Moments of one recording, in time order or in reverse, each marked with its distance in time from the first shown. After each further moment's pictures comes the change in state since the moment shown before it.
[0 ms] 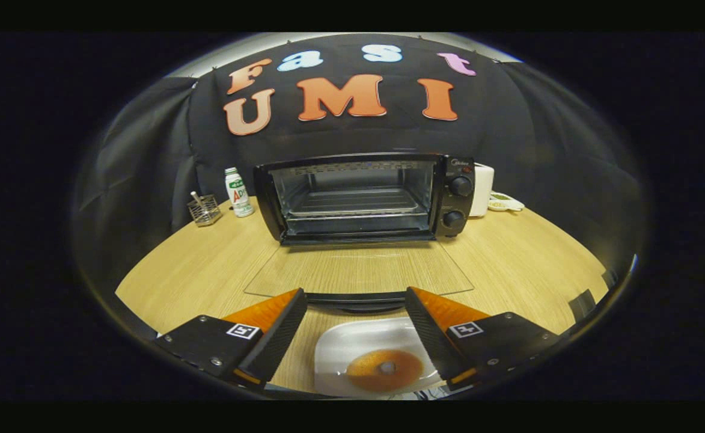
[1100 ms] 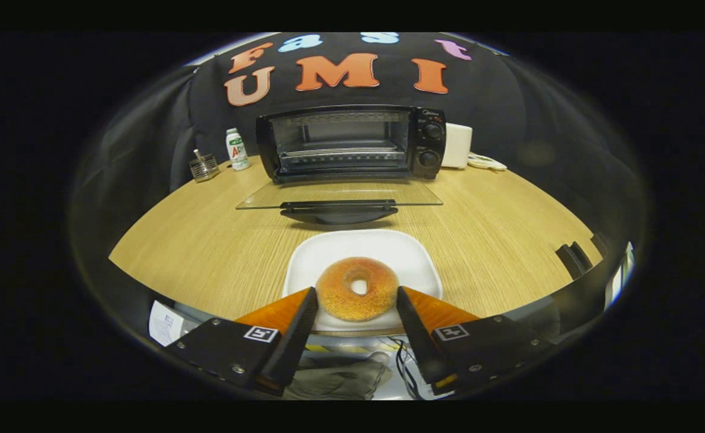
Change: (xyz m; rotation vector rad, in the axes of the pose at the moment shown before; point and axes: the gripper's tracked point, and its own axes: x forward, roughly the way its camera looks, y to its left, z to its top) arm -0.049 -0.022 -0.098 -0.012 0.192 -0.036
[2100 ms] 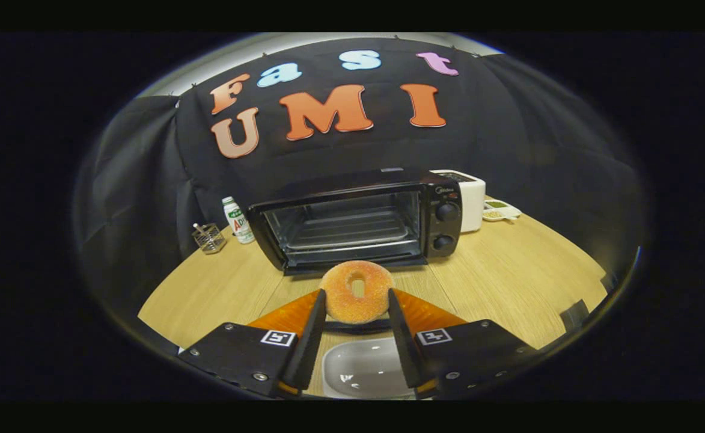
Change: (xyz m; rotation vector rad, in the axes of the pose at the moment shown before) arm 0.028 0.008 0.183 0.136 -0.245 0.071
